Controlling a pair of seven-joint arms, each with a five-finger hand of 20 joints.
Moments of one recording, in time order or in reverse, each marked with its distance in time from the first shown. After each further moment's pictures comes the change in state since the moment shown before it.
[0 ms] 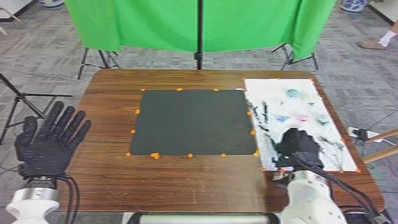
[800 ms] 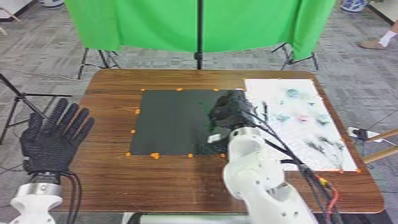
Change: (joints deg) left arm -1.5 3.1 2.3 0.8 -0.1 2.2 2.1; right arm 25.0 -16.4 -15.9 10.8 14.8 -3.3 -2.5
